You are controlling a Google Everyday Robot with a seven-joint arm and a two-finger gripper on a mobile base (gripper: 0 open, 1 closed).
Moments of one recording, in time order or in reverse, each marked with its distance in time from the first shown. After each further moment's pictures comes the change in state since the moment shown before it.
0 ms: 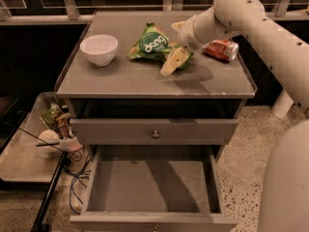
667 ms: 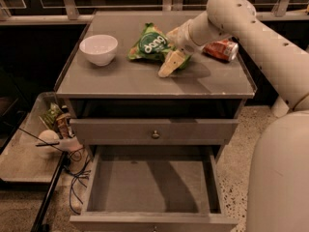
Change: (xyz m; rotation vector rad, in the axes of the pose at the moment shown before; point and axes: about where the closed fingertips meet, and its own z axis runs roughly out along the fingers) arm 0.012 -0.001 0.023 -0.026 0.038 0.010
